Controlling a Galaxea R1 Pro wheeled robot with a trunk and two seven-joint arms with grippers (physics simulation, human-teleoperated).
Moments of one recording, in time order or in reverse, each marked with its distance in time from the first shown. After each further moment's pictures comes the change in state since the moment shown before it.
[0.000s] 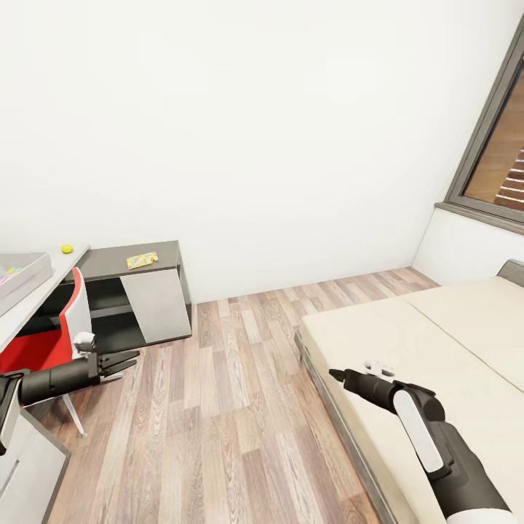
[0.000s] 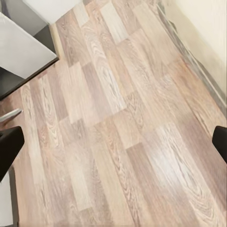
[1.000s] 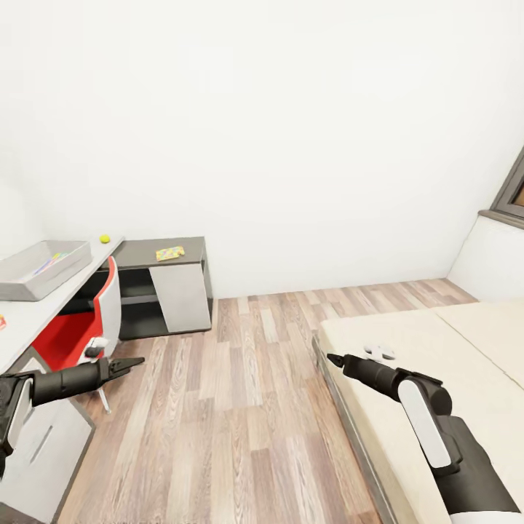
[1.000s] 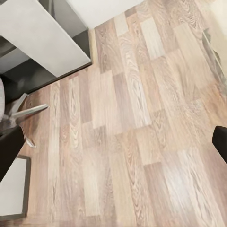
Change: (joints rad) left arm 0.001 -0.021 -0.005 -0.002 -0.014 0.002 0.268; right arm -0.002 0.001 -0.003 -0.149 -0.002 0.048 0.012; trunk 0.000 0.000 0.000
